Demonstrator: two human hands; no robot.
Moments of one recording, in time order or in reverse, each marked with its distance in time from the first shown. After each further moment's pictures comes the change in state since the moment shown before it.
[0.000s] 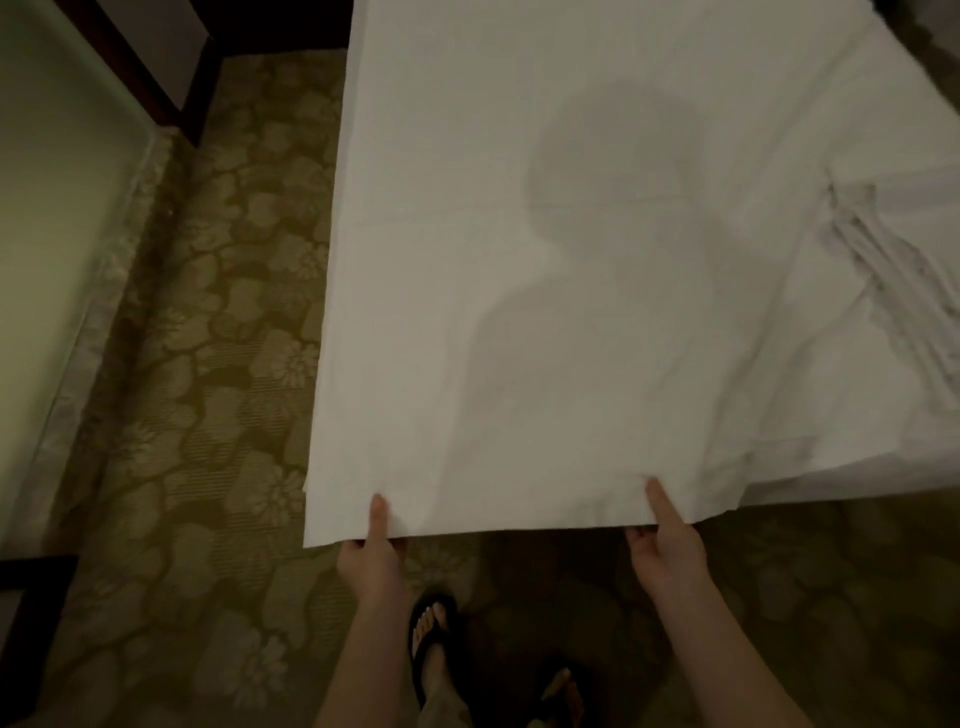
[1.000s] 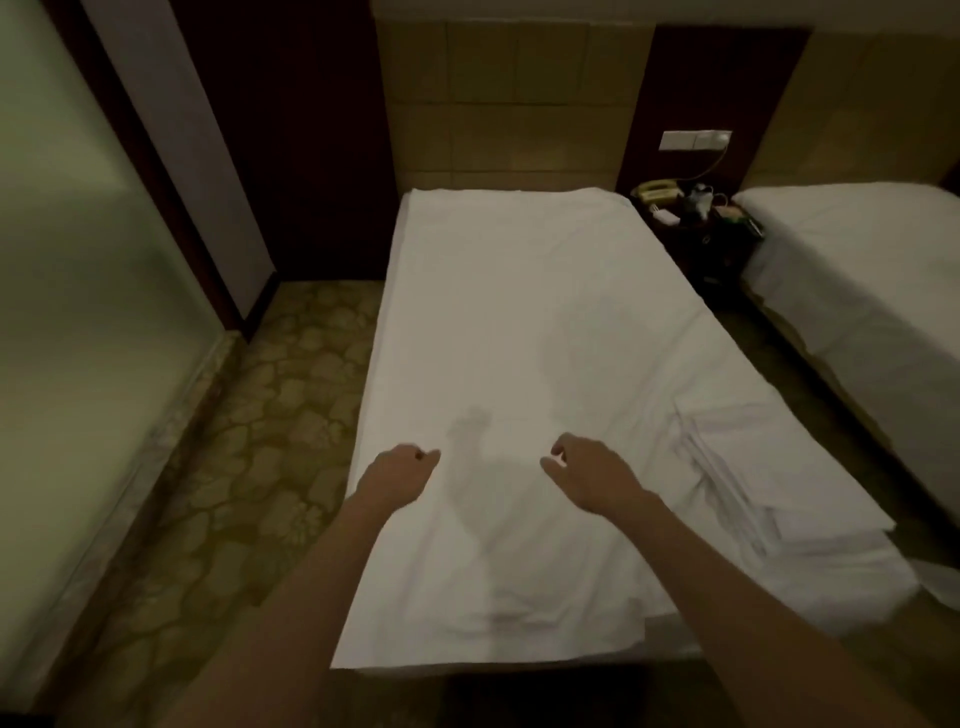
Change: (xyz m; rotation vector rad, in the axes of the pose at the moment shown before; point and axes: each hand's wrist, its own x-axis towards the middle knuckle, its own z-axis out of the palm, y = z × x) left_hand -0.227 0.272 0.072 1.344 -0.524 0.846; right_hand -0.270 -0.198 0.148 -1.972 -0.374 -1.092
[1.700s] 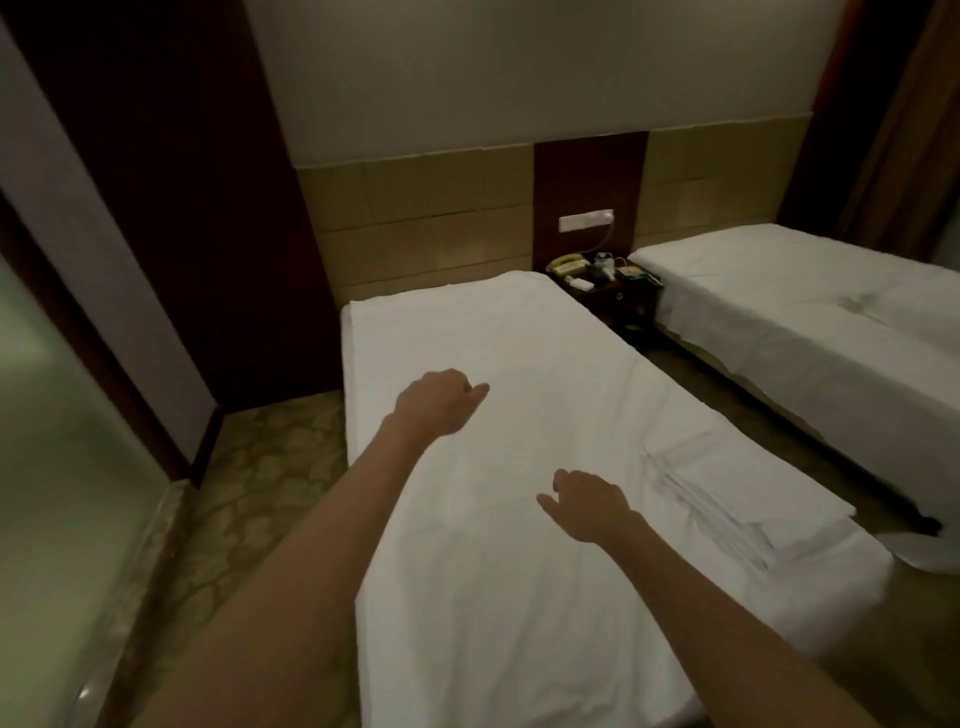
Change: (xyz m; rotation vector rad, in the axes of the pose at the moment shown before) left_hand 0.018 0.138 -0.164 0.388 0.189 0.535; right_hand 0.006 -0.065 -0.034 -0.138 0.101 0.189
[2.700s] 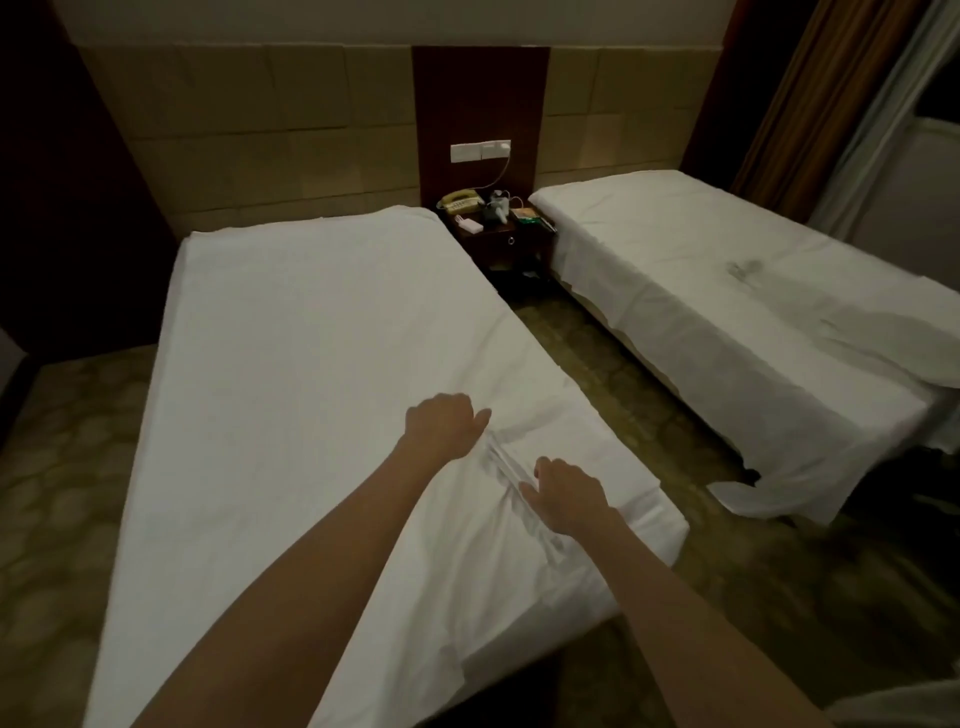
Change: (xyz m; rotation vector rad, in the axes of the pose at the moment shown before) left_hand 0.121 0.329 0.199 0.058 -0.200 0.054; right_hand 0.046 0.359 -0.020 -0.032 -0.054 0.125
